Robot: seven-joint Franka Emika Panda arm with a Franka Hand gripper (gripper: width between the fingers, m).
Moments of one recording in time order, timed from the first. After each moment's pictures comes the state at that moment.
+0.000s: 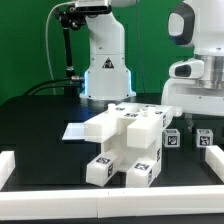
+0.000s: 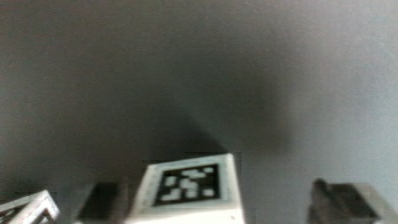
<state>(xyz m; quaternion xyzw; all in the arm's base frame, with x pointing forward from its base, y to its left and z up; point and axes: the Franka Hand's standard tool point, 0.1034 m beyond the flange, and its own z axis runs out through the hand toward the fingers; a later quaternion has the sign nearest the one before) 0.430 0.183 0.016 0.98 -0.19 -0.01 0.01</state>
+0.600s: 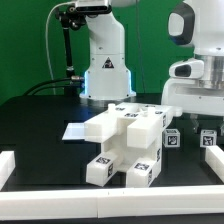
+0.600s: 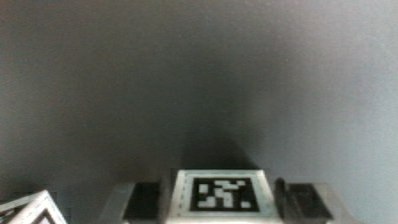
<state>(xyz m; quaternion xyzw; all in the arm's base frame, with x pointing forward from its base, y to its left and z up) 0.430 0.183 0.016 0.98 -0.19 -0.01 0.01</state>
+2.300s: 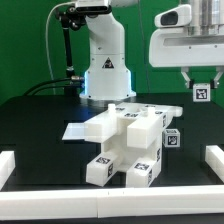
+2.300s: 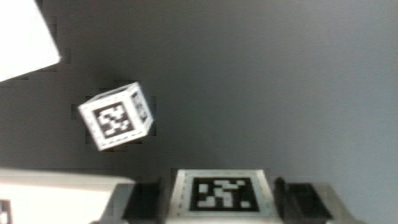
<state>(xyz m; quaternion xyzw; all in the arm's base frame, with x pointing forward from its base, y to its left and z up) 0.450 0.146 0.128 0.99 -0.15 -0.02 -0.03</state>
